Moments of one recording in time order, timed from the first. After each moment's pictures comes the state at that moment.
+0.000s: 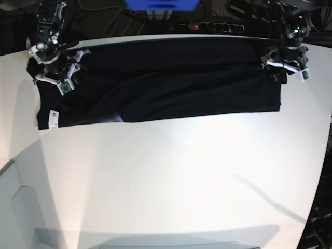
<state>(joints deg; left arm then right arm) 30.4 -11.3 -34.3 98.5 -29.4 -10.6 33.2 -25.5 6.9 21.3 102.8 -9.1 39.3 -31.7</state>
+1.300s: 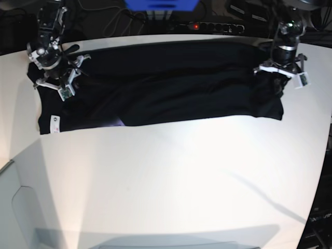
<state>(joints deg) 32.8 -3.9 -31.6 116.7 -28.7 -11.1 33.1 -22.2 6.5 21.0 102.3 -9.6 39.4 -33.4</state>
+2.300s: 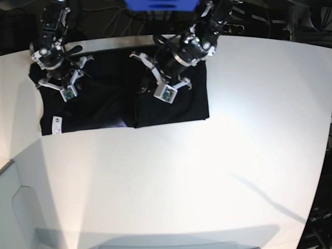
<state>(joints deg) 18.3 -5.4 26.6 107.0 -17.6 -6.0 33.7 -22.1 4.8 21.1 102.3 -10.0 39.4 -33.1</state>
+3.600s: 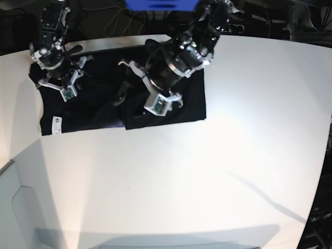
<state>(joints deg) 14.6 -4.4 29.2 114.9 -18.2 -5.9 32.5 -22.1 4.9 21.1 102.3 -10.0 39.4 -33.1</state>
